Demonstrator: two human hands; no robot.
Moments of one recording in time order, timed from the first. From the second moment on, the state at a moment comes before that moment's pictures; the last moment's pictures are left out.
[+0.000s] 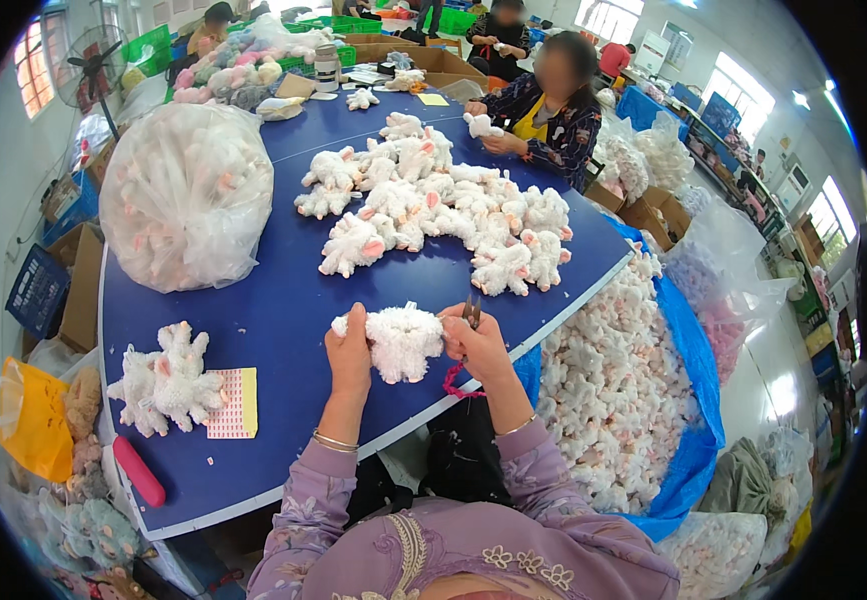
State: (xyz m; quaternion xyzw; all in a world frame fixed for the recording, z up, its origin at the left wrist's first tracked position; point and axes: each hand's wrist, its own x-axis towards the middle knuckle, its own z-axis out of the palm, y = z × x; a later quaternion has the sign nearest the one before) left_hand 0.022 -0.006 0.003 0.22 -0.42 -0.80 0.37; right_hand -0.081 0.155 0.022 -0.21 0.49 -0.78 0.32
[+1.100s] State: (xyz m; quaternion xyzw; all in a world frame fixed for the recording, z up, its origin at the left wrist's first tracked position) left_hand 0.032 -0.017 0.017 0.12 -0.42 -0.86 0.25; right_hand -0.089 0.155 0.028 -0.16 0.54 -0.78 0.26
